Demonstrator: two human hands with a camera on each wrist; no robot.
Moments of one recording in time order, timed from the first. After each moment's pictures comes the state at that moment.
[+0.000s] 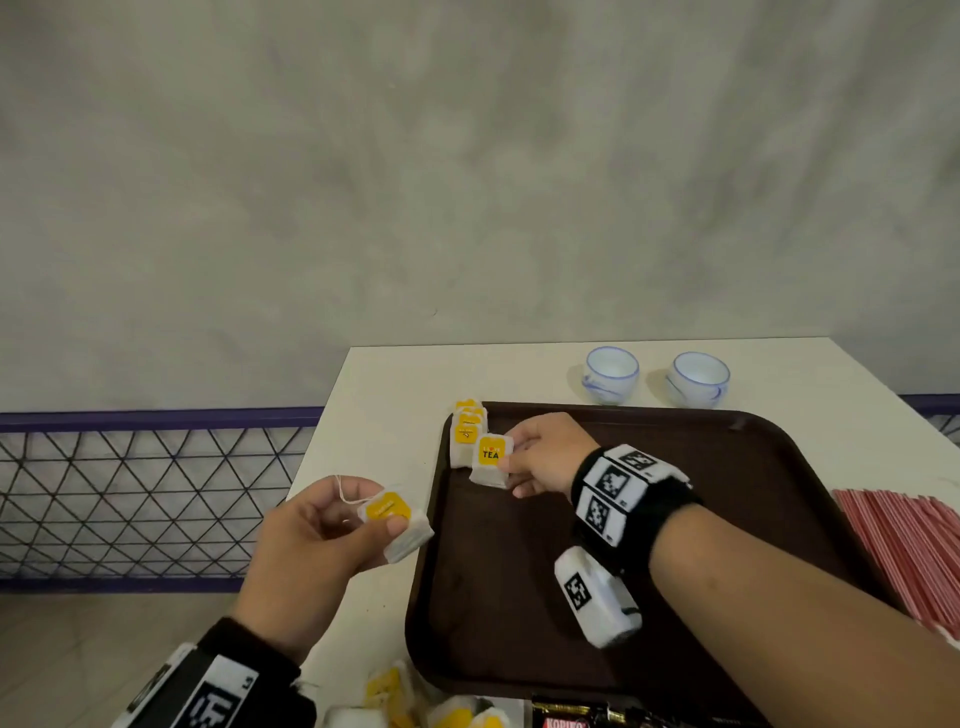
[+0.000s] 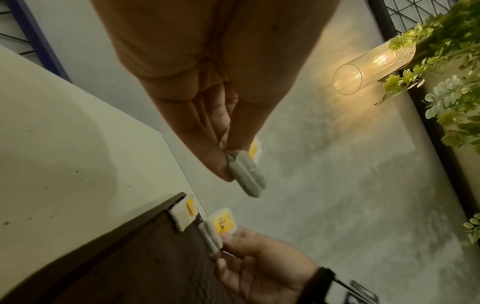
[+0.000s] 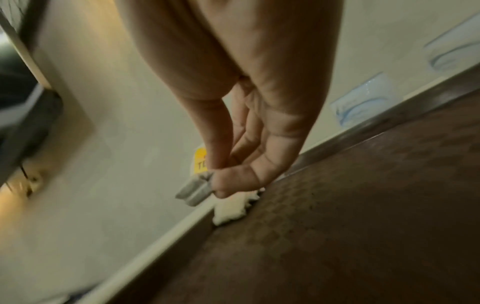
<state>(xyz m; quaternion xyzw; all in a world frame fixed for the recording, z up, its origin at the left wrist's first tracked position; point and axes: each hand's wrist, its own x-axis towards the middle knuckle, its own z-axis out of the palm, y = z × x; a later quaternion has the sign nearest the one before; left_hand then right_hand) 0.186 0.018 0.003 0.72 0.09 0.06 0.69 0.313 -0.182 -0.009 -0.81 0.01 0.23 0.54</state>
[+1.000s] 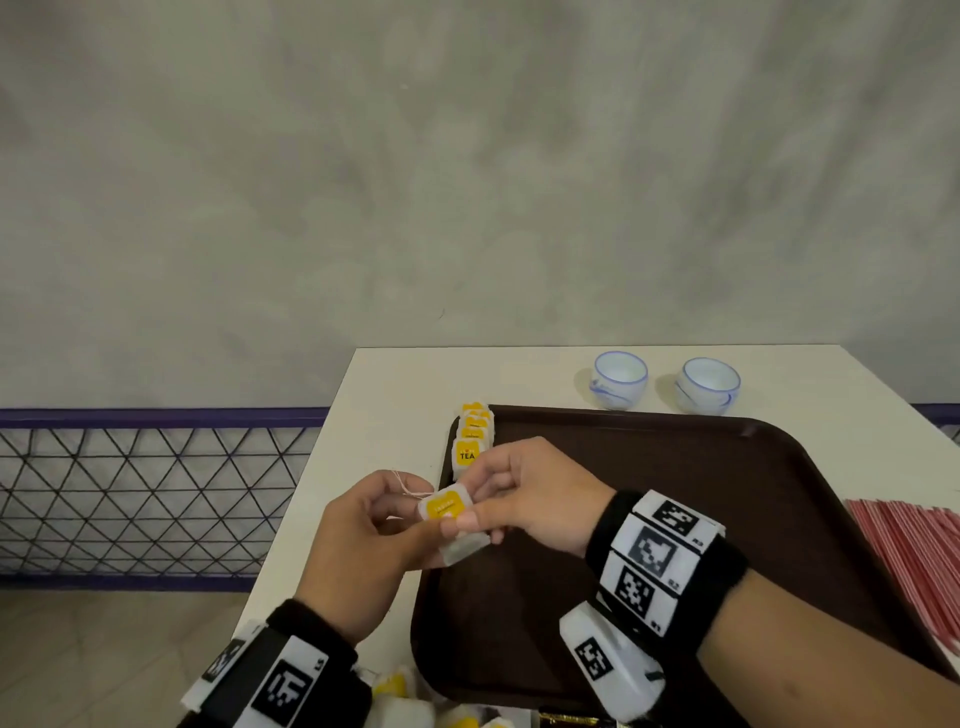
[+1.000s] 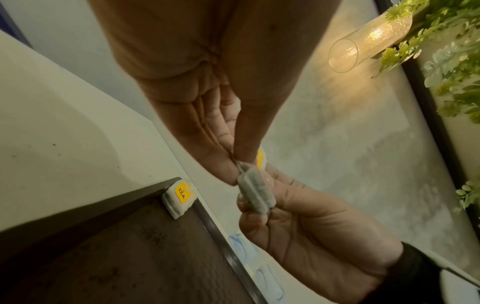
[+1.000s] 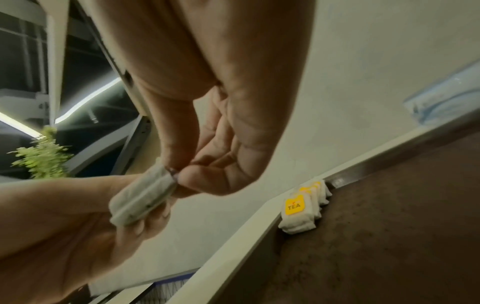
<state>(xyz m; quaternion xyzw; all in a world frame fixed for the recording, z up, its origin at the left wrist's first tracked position) 0.198 -0.005 -0.002 0.72 0.08 0.04 0.68 0.269 -0.171 0.007 -0.75 -0.19 0.25 0.59</state>
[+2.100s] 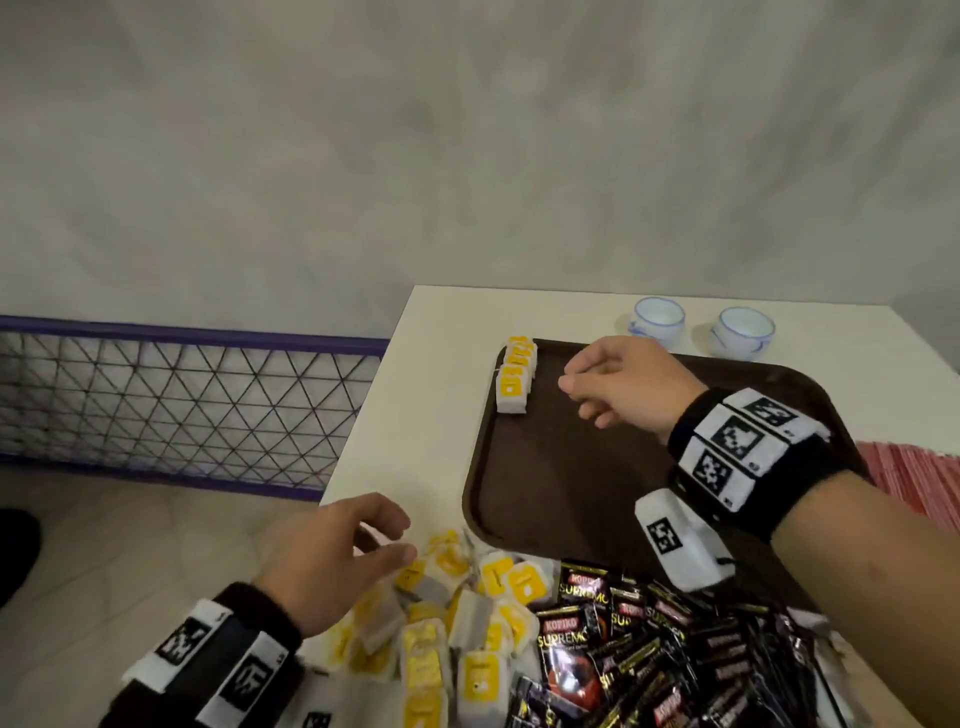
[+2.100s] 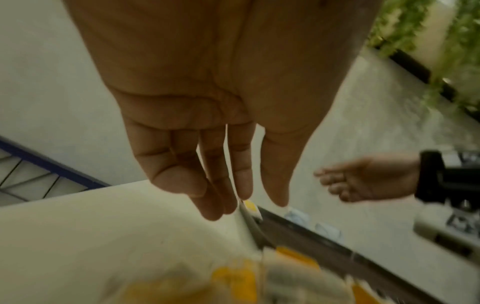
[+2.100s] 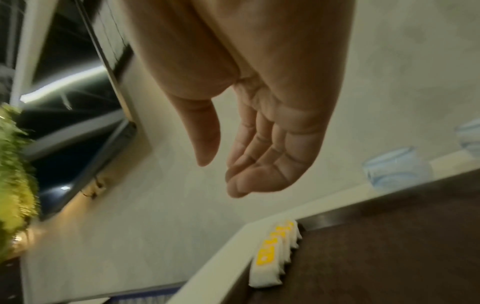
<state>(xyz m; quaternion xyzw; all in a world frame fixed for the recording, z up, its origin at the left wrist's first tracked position) 0.085 0.058 -0.014 0.93 0.06 -0.06 0.37 0.240 -0.202 0.053 -0.84 -0.05 0.14 0.51</state>
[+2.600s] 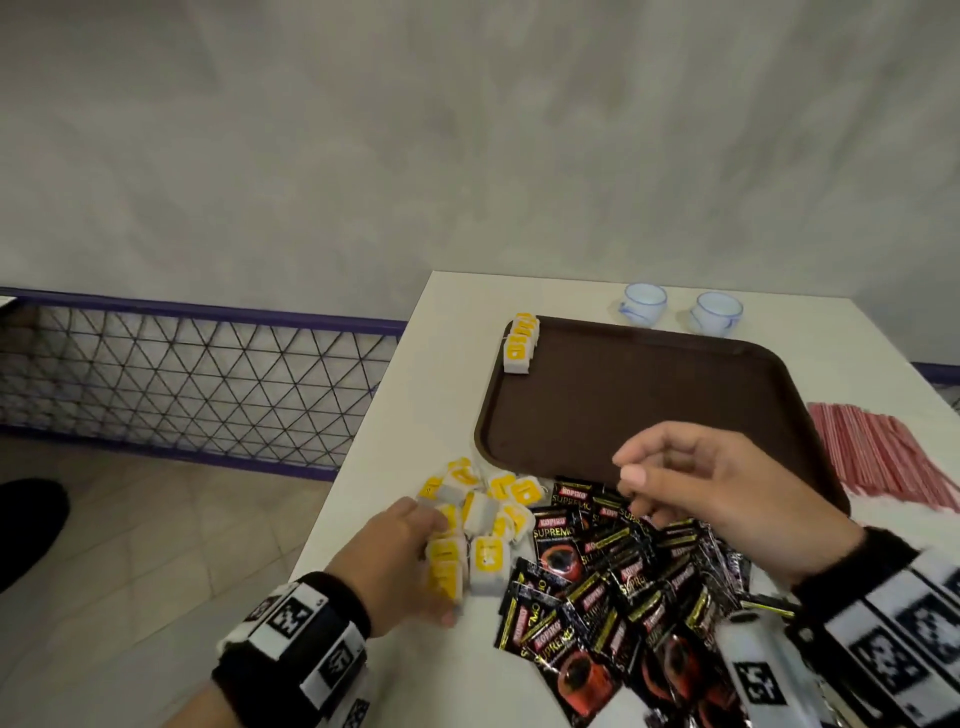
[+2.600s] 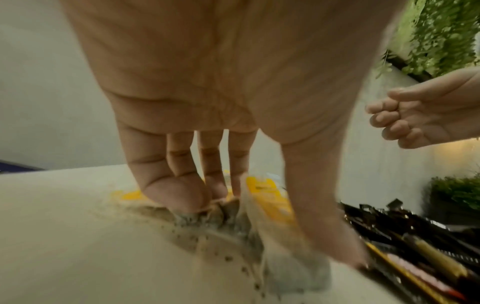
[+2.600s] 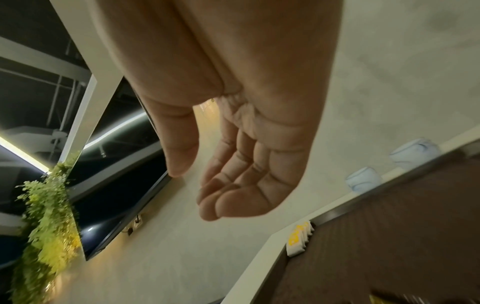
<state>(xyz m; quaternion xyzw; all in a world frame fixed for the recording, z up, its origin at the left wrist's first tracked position) 0.006 0.016 -0.032 0.96 0.00 -0.14 0.25 0.058 -0.269 0.073 -0.79 -0.12 0.19 0.57</state>
